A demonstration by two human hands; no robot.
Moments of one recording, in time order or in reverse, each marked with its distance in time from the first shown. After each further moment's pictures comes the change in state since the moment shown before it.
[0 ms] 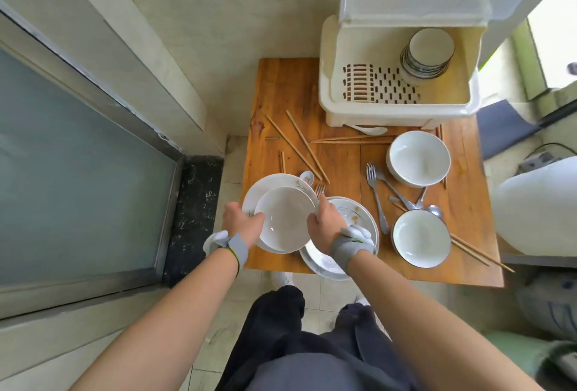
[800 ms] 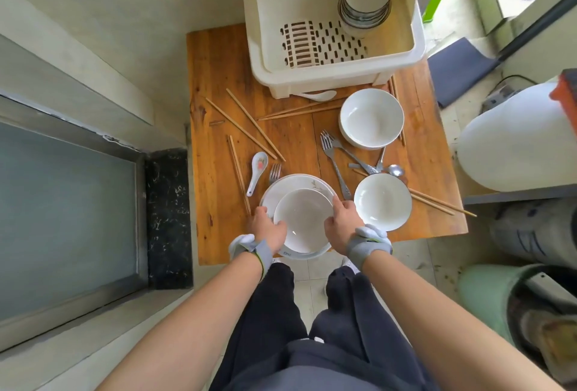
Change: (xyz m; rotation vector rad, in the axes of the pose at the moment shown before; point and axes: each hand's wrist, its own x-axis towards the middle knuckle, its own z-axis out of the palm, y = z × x) left_hand -0.038 0.003 0.128 0.277 -0.231 0.052; right_hand -0.022 0.123 -0.033 -0.129 -0.004 0.241
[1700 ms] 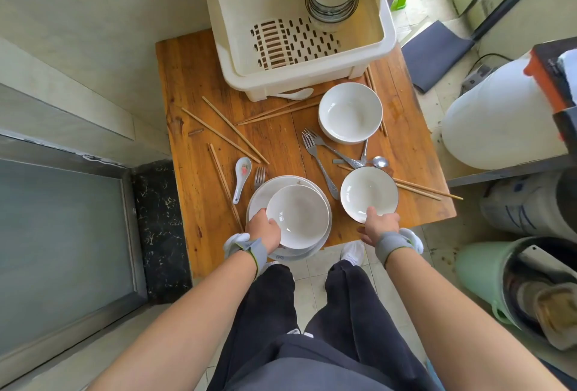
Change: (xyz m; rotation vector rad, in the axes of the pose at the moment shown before) left_hand 0.027 0.002 0.017 0.248 -0.070 0.113; right_hand 0.021 0.068 -0.007 1.062 0.304 0.796
